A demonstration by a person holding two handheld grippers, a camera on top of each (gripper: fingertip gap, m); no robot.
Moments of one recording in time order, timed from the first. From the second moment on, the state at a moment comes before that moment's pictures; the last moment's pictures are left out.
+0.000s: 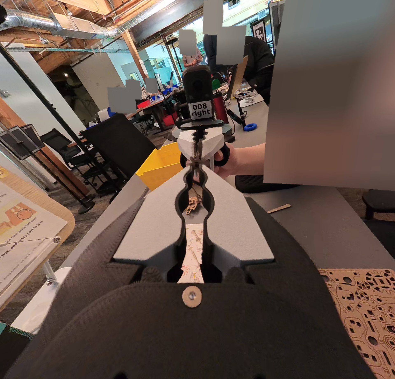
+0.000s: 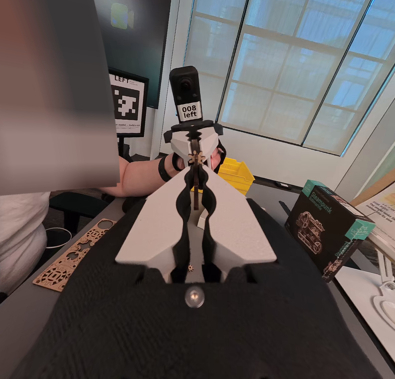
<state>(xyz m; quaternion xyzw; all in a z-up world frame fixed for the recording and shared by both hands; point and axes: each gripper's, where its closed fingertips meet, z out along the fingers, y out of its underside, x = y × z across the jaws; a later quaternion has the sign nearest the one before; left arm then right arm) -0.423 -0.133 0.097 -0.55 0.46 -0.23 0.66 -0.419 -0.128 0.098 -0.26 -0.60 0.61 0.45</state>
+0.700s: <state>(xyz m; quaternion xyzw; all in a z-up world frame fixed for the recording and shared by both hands) -0.422 -0.134 0.093 -0.55 0.45 -0.26 0.65 -0.420 -0.130 0.092 -0.27 -0.61 0.61 0.43</state>
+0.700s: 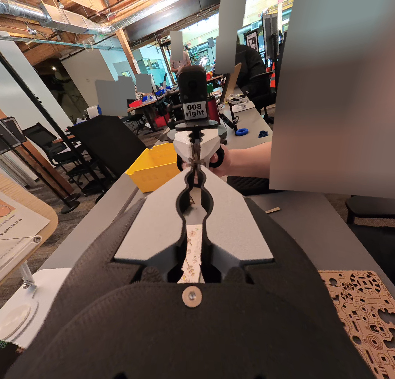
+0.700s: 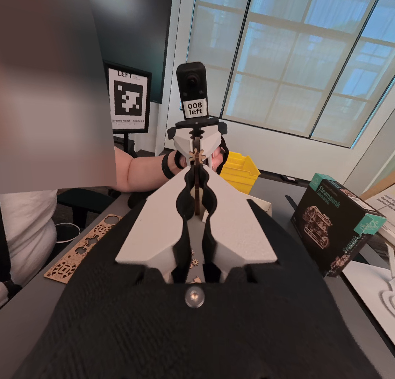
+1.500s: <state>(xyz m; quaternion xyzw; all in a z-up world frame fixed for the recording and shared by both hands) -0.424 -0.129 0.087 -0.57 0.46 -0.25 0.64 -0.422 -0.124 0.085 -0.30 -0.65 0.55 0.43</state>
